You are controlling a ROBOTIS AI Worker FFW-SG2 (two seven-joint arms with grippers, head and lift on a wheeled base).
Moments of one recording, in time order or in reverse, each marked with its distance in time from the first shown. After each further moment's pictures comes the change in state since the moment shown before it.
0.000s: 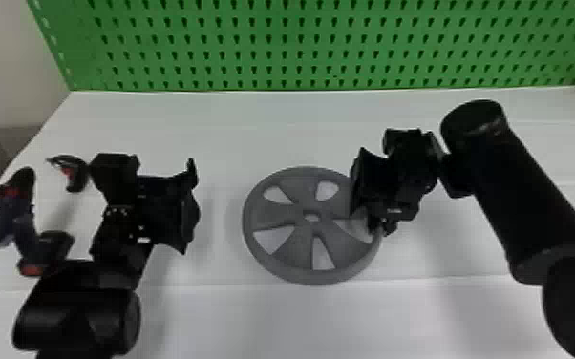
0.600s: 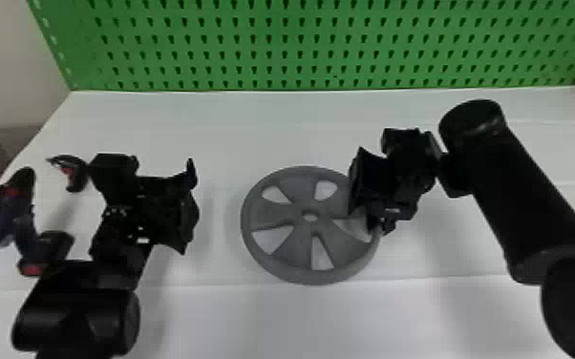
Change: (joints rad) left arm 0.002 0.000 0.002 0.000 0.000 0.000 0.000; right arm 0.001 0.003 0.003 -0.008 -0.001 0.000 0.000
